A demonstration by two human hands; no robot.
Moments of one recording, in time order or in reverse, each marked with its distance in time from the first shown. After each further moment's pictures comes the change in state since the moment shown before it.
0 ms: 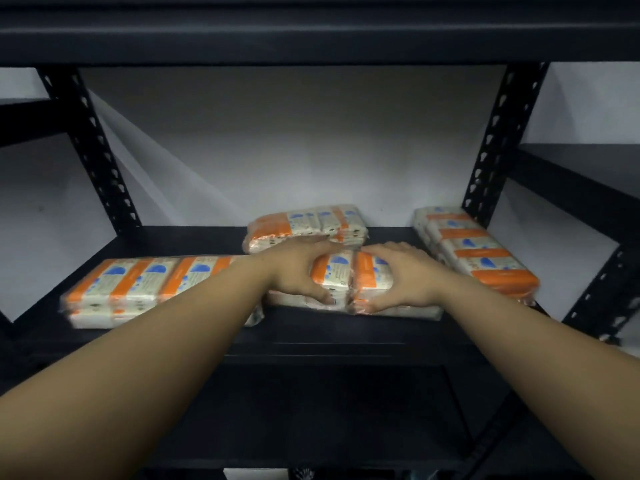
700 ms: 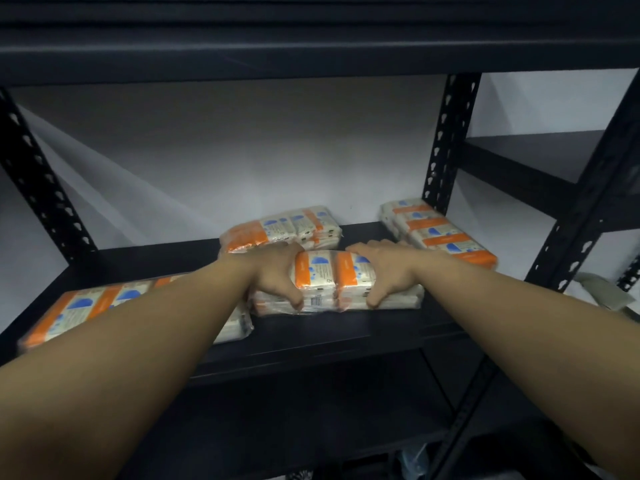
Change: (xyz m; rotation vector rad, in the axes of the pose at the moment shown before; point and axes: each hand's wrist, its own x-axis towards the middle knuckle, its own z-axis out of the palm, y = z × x) left_hand 0.013 -0.007 -0.014 0.010 -0.179 -0.122; right_hand 0.006 -0.010 -0.018 -0.137 -0.226 0.233
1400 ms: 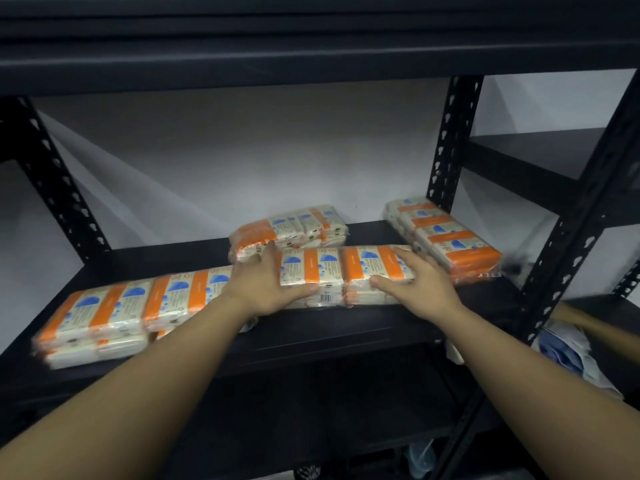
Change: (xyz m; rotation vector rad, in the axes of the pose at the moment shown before) left_hand -0.044 -0.015 0.047 -0.175 0.358 -0.212; right_hand -0.047 0.001 0.079 0.690 0.615 0.252
